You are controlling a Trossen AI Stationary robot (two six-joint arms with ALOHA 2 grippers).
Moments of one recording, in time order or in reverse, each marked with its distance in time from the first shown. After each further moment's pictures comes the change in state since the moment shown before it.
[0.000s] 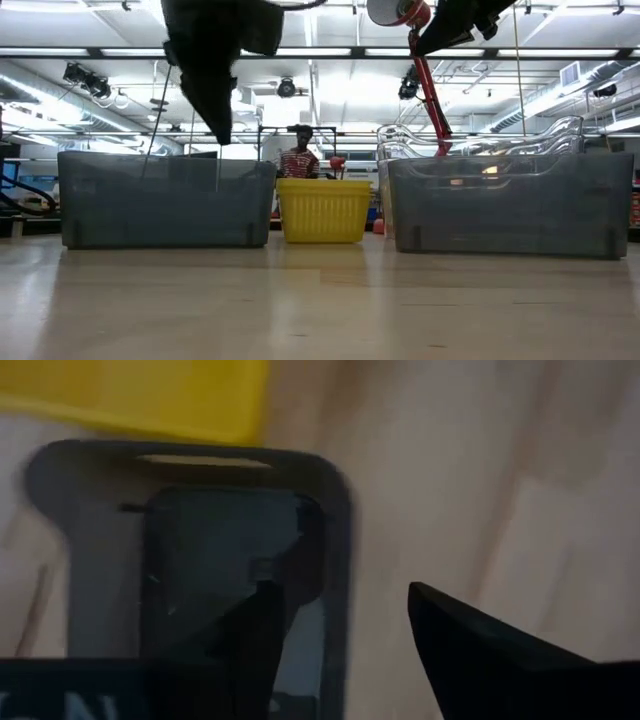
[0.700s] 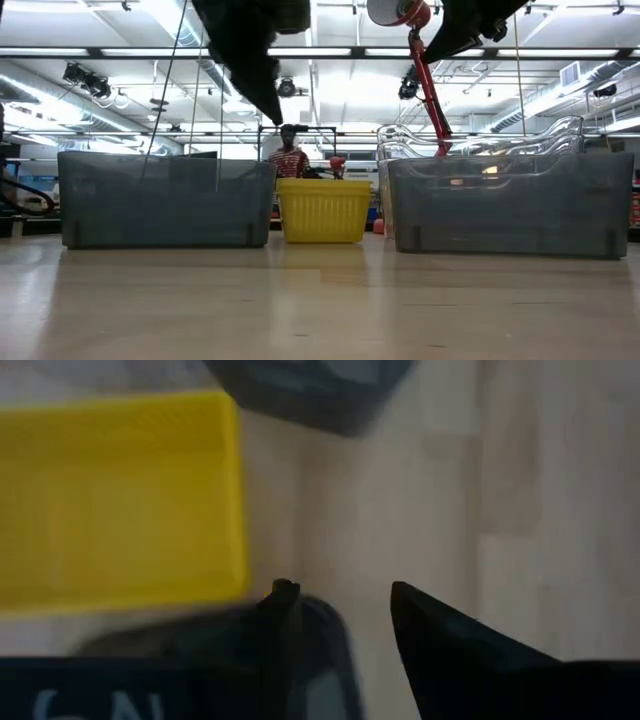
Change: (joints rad) left arm 0.076 -0.001 0.020 0.176 0.059 0.330; right arm 0.000 0.000 0.001 -0.095 0.077 0.059
